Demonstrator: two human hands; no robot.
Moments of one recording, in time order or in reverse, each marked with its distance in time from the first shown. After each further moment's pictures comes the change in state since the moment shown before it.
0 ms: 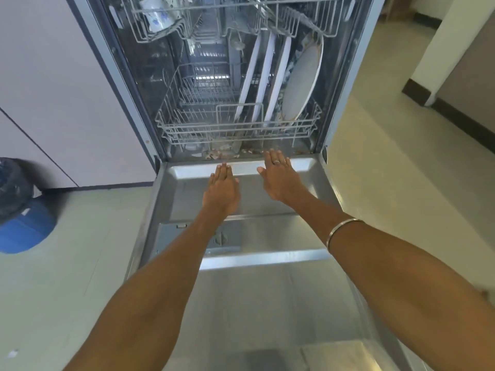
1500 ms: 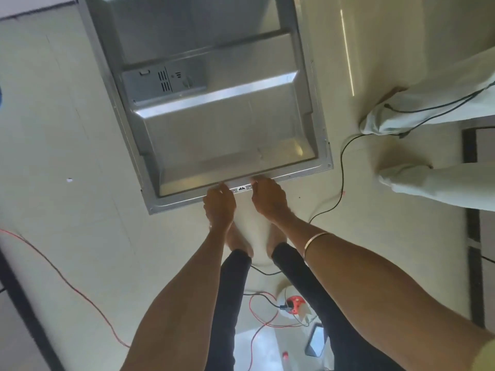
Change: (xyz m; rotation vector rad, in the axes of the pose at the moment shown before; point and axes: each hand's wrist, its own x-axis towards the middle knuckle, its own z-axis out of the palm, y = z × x) left_hand -0.378 0.106 -0.075 -0.374 -0.543 -0.994; right_hand -0.393 -0.110 -0.042 0.401 -0.633 0.578
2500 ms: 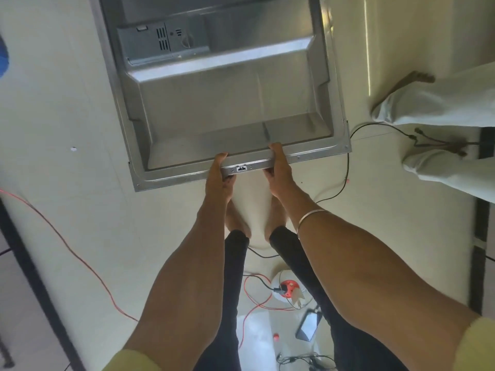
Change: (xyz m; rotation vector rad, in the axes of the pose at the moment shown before) left_hand -0.002 -0.004 0.002 -1.088 -0.375 -0.294; right_hand 0.015 0.023 0.006 1.628 -0.006 0.669
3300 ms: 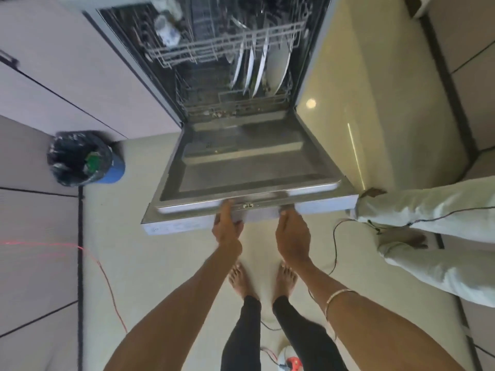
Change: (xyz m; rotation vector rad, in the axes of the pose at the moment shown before) left_hand -0.259 0.161 0.077 -0.096 0.187 0.223; right_hand -0.289 -0.133 0.037 -1.092 0.194 -1.090
